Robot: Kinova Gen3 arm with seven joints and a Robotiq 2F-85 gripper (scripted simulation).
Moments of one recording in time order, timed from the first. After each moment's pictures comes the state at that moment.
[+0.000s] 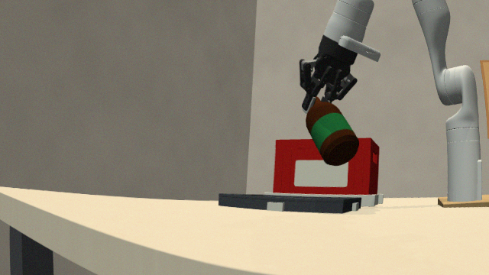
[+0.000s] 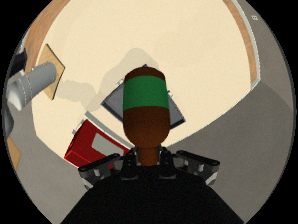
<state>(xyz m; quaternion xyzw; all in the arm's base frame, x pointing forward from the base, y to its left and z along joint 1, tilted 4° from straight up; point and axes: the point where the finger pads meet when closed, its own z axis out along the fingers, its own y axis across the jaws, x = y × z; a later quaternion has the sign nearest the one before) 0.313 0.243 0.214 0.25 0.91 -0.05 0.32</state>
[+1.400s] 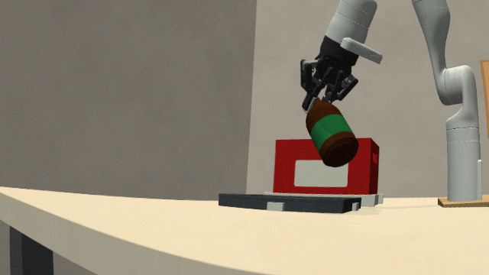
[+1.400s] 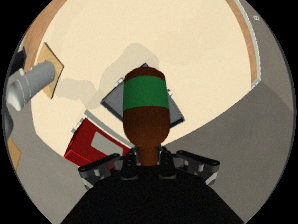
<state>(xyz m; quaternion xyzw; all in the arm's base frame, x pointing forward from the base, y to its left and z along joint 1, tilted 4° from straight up) 0.311 0.245 0.213 0.24 0.91 -0.05 0.34</state>
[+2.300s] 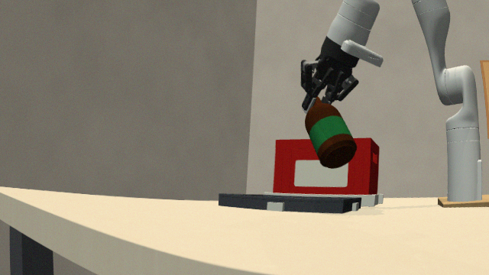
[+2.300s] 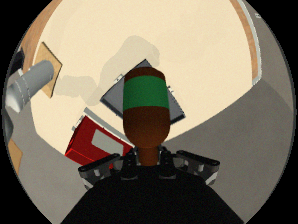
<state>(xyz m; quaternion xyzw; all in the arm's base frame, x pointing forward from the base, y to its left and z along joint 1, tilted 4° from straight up) 0.313 0.243 0.214 0.25 0.90 -0.06 0.36</state>
